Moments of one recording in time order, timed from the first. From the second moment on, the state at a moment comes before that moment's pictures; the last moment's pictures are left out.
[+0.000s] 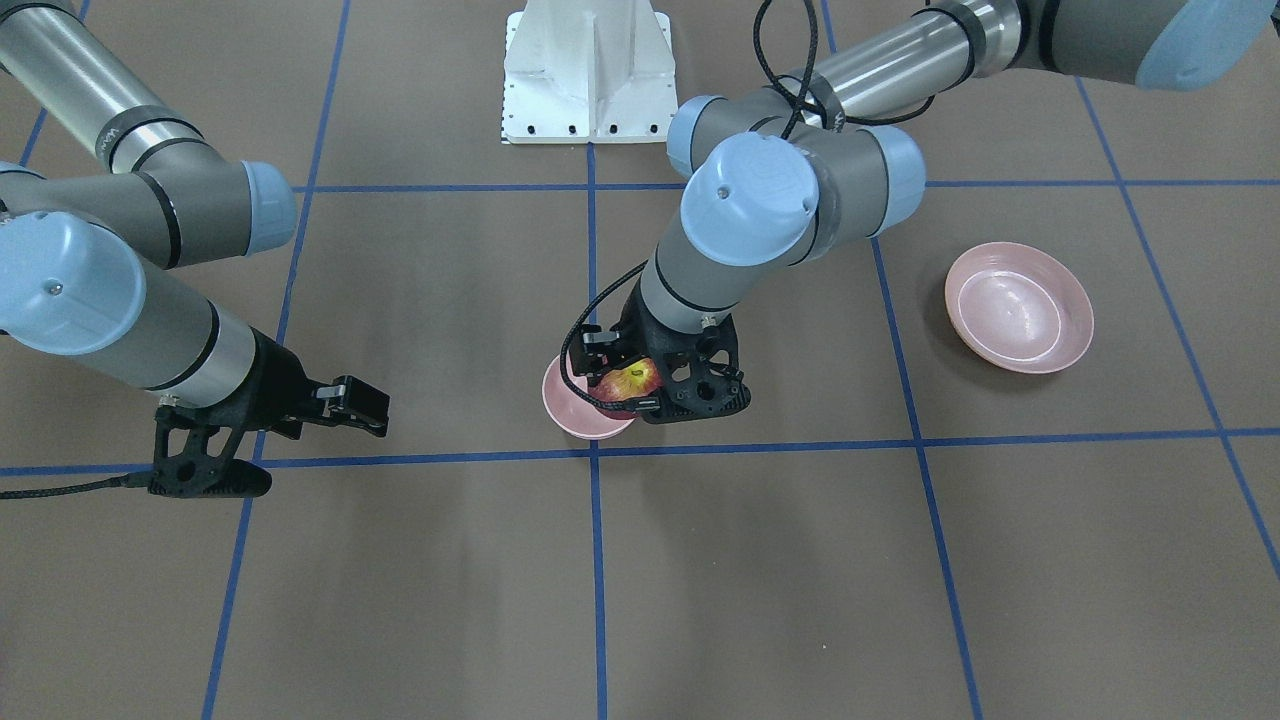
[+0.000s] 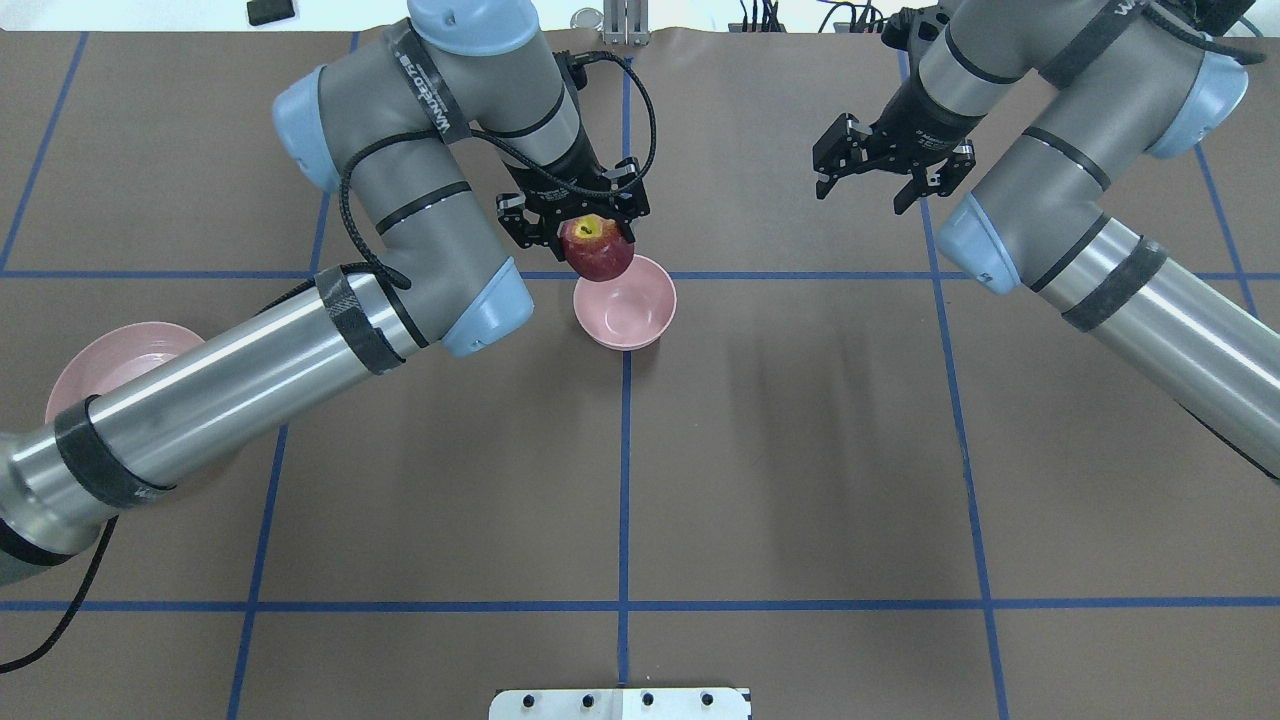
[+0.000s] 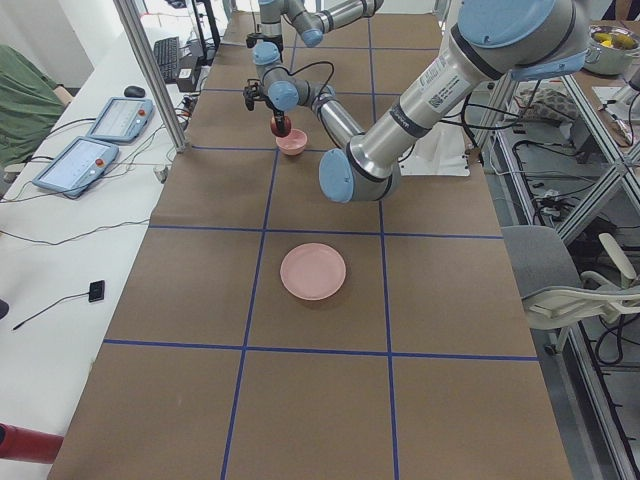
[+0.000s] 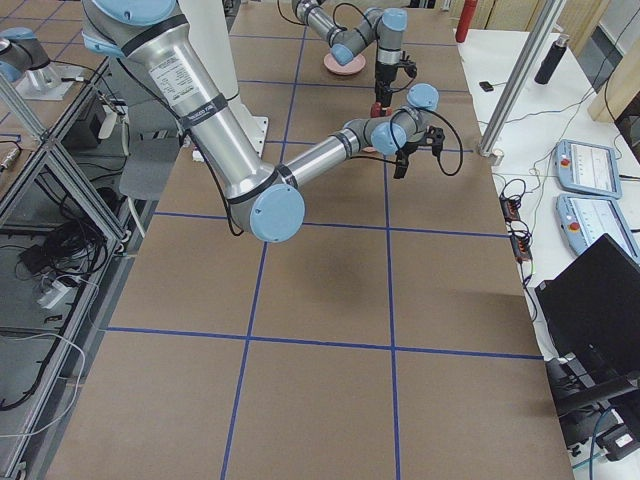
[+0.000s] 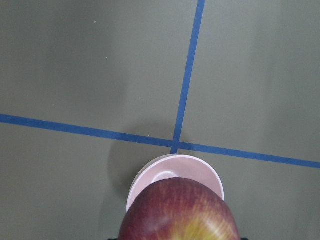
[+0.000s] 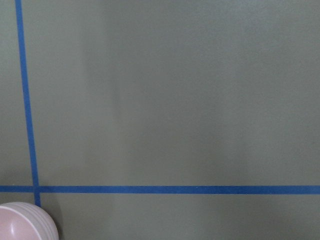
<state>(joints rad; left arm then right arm) -0.73 -2.52 -1.29 -1.79 -2.19 -1.28 0.97 -0.96 1.46 -1.39 2.34 0.95</state>
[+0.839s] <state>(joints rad) -0.67 -2.52 -1.23 -1.82 -2.13 -1.32 0.98 -0.98 1.46 -1.39 2.34 0.94</state>
